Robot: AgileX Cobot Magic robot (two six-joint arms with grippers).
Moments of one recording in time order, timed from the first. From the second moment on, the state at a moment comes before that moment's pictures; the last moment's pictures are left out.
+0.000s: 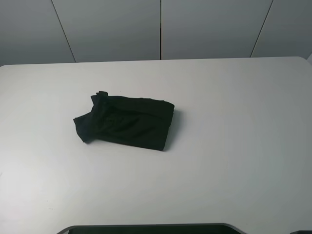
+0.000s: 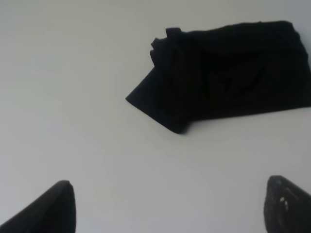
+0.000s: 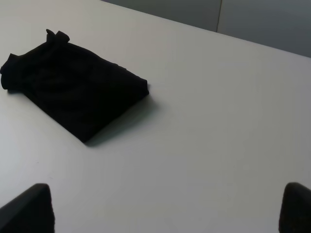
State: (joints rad) left arm -0.60 0.21 -0.54 0.08 1.01 -0.15; right arm 0.53 0.00 -0.51 -0.01 1.10 0.01
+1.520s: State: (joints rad) left arm -0.46 0.00 -0.52 -0.09 1.08 0.00; right arm 0.46 0.00 -0.51 0.00 1.10 0.01
